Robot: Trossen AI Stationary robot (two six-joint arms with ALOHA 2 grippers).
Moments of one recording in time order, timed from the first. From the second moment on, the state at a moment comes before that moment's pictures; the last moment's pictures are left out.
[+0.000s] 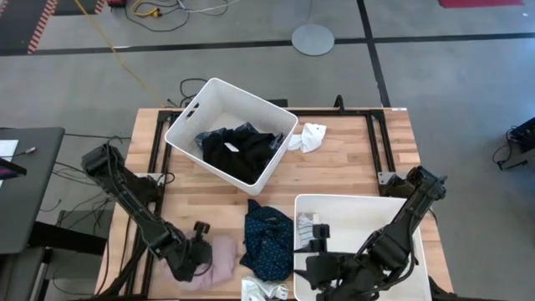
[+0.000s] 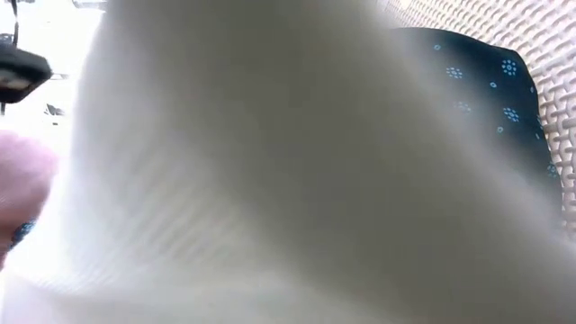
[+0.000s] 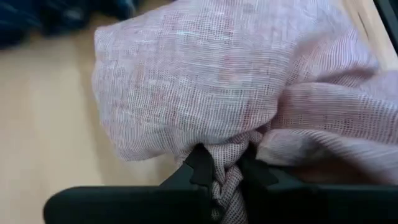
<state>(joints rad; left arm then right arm) -0.88 1.54 0.85 -0.44 -0.36 -0.52 0.81 1.87 2.02 -1.00 0.71 0.45</state>
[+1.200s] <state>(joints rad) -0.74 1.45 0.84 -0.52 -0.41 -0.44 0.55 2.23 2.02 -0.41 0.44 -0.04</state>
